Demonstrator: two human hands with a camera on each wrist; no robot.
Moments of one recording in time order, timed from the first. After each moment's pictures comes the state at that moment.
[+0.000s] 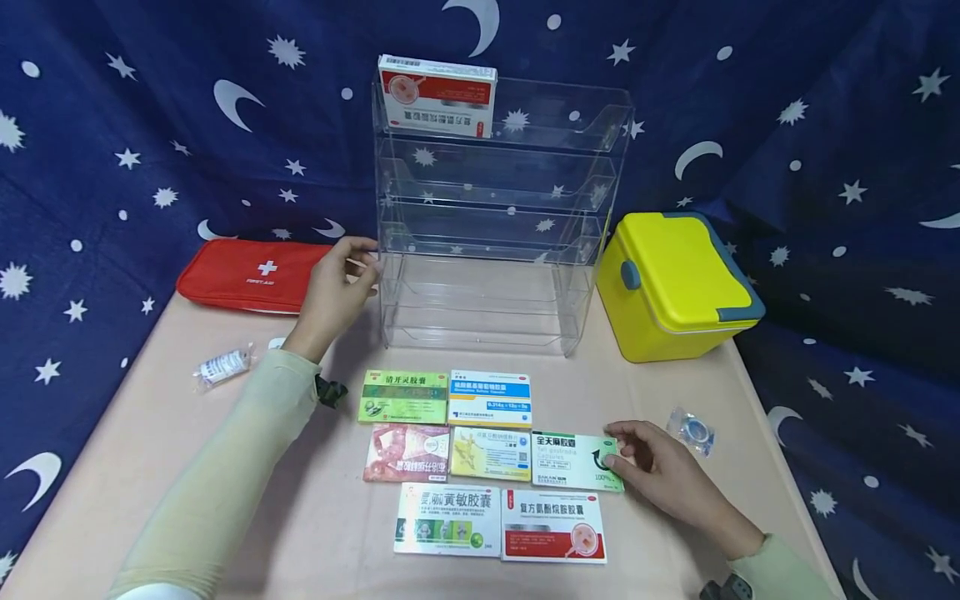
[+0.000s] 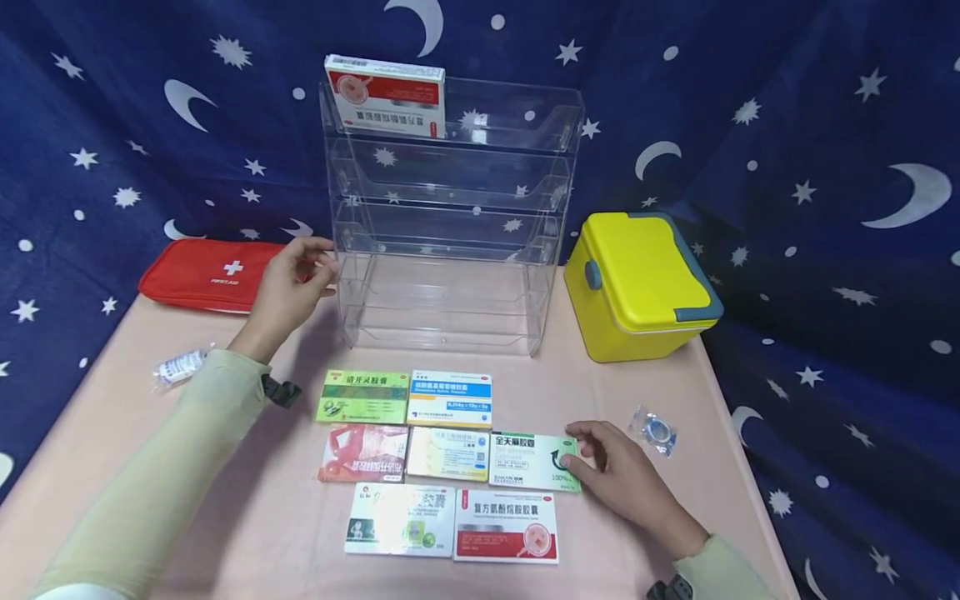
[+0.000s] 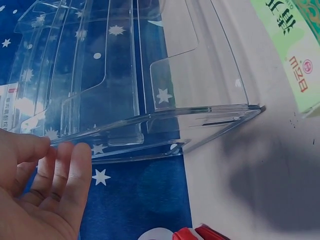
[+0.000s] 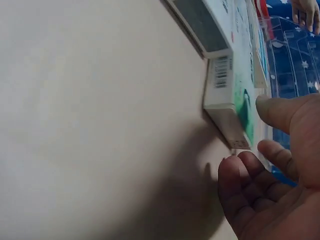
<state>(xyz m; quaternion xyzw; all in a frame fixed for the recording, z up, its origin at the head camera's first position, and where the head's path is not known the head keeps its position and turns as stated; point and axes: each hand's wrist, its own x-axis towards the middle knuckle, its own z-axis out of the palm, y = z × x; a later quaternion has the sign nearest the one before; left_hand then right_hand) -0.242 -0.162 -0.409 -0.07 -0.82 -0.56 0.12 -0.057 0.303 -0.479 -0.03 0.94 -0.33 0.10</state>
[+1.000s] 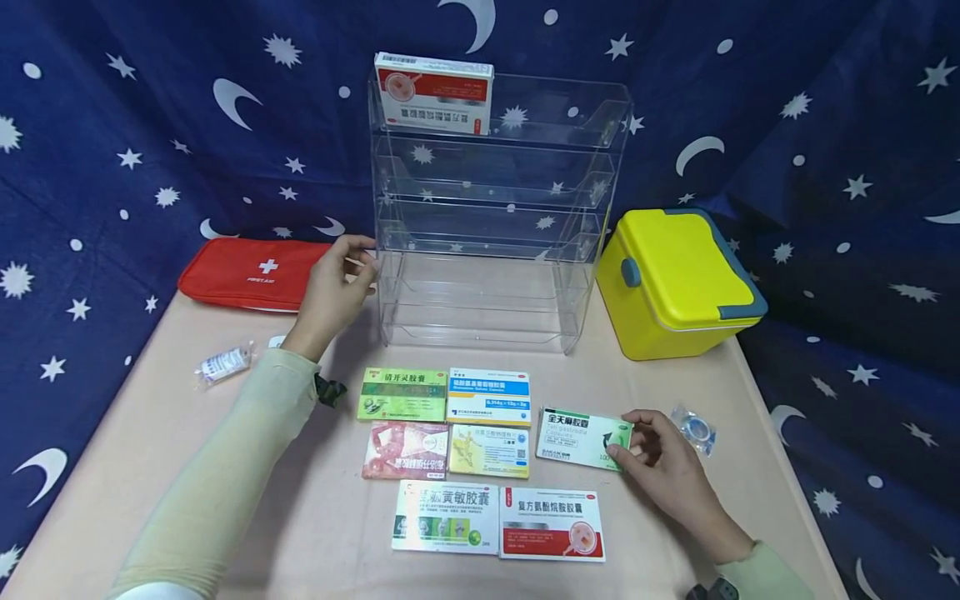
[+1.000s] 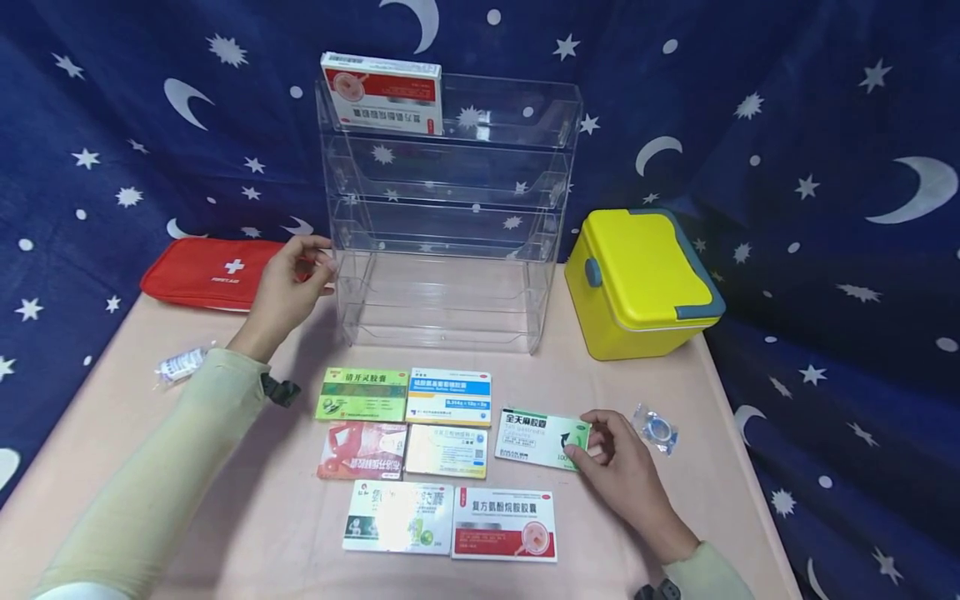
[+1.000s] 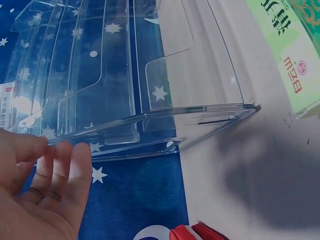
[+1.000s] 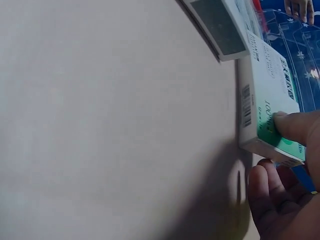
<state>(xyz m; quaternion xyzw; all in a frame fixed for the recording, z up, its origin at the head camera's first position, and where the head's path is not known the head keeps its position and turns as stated) -0.241 -0.161 -0.409 -0.07 -0.82 -0.55 0.11 -0.053 0.304 -0.495 -0.01 0.94 -0.35 -0.02</state>
